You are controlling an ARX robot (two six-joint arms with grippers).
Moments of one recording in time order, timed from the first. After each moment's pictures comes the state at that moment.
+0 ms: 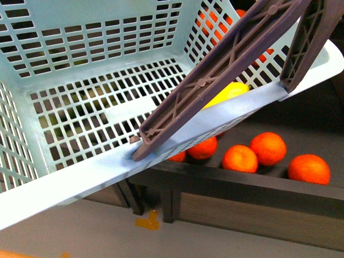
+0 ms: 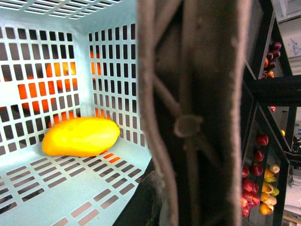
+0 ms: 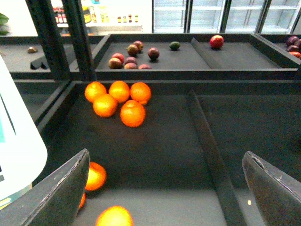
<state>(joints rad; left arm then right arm) -0.62 1.57 1.30 -0.36 -0.02 -1.06 0.13 0.74 0.07 0.67 0.13 0.00</state>
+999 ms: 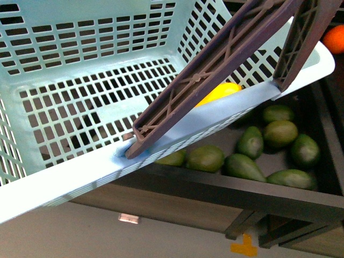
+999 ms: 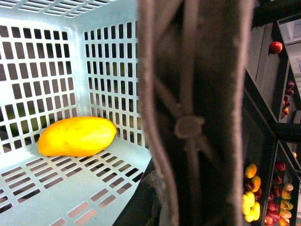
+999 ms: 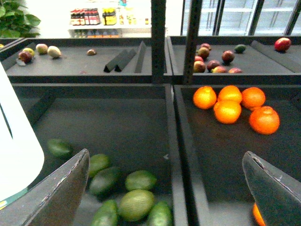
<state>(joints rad) -0.62 1.57 1.30 -0.36 -0.02 -1.06 0.13 0.74 0.07 0.67 0.13 0.00</state>
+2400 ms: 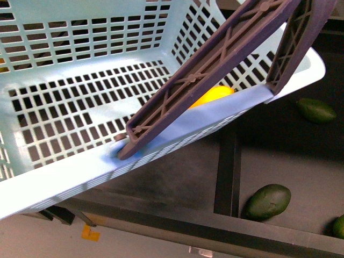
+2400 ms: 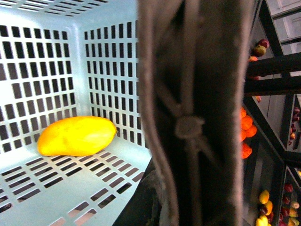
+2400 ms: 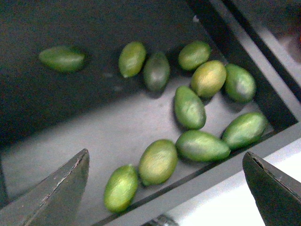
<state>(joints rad) -0.62 1.57 1.30 -0.36 -0.03 -1.06 -0.20 1.01 0.32 0.04 0.24 0.14</state>
